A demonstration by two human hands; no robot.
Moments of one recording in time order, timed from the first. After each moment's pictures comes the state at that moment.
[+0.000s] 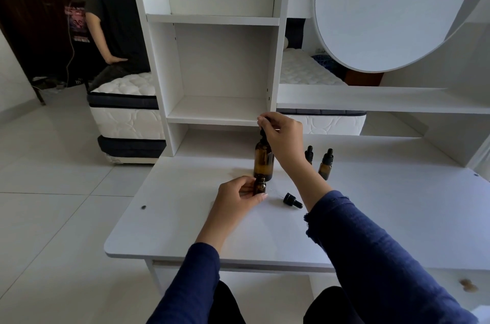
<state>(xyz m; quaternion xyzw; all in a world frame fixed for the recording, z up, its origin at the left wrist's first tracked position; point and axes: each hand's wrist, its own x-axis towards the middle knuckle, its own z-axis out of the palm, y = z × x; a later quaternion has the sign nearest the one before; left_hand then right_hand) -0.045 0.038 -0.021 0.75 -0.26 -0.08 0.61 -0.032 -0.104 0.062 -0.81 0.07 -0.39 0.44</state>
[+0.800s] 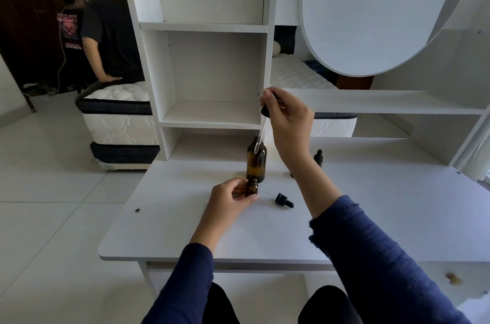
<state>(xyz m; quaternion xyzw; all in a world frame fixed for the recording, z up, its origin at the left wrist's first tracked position) -0.041 0.037 -0.026 0.76 -0.28 -0.04 0.58 -0.065 -0.092 0.106 -0.70 -0.04 -0.53 0.48</state>
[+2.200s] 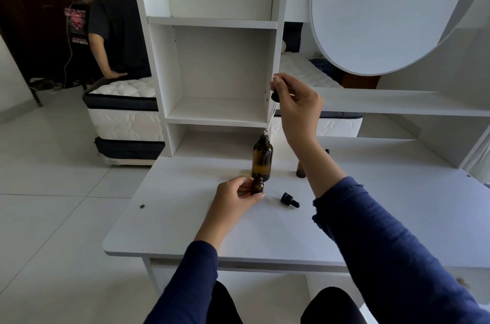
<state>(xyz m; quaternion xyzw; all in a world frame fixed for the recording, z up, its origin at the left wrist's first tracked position) -0.042 0.037 -0.026 0.76 -0.28 -0.05 0.59 -0.052 -0.099 0.120 -0.68 0.01 -0.52 0.51</state>
